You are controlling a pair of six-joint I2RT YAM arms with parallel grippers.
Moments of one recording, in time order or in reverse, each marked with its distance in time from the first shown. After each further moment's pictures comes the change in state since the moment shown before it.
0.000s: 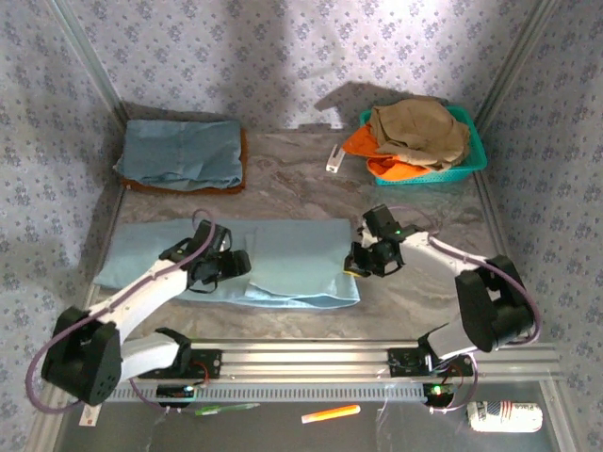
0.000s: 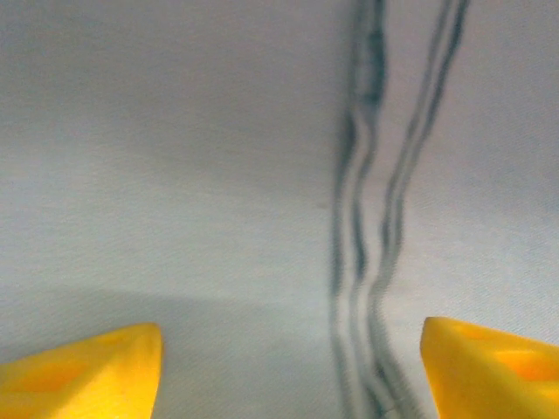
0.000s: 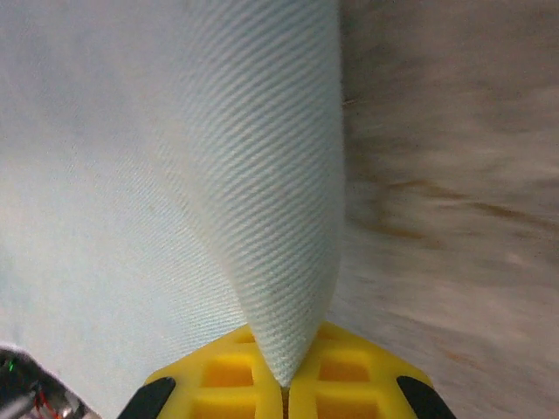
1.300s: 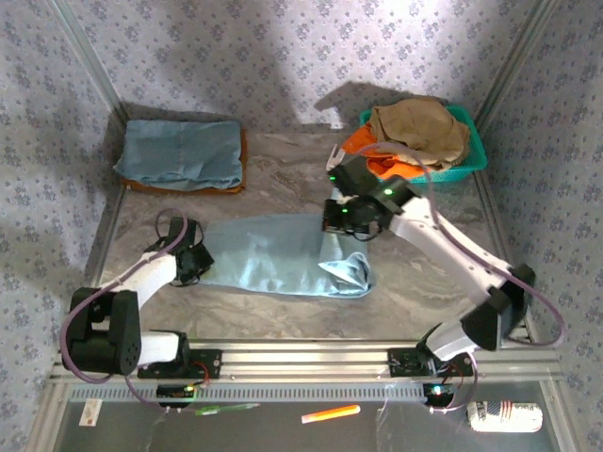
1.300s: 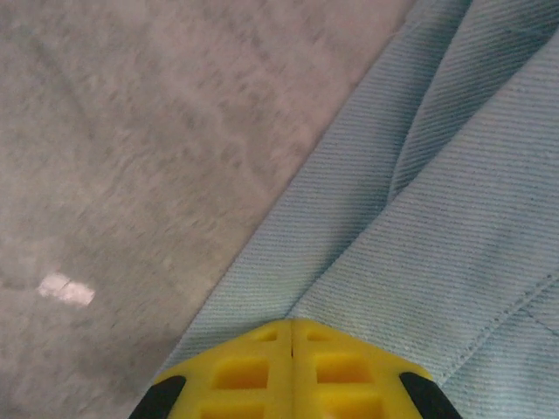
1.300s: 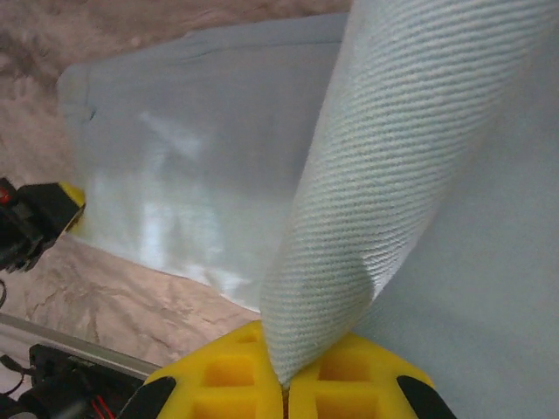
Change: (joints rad) left arm 0.322 0.177 -0.056 0.152 -0.035 -0.082; right arm 0.319 0.087 0.776 -0.517 0.323 0.087
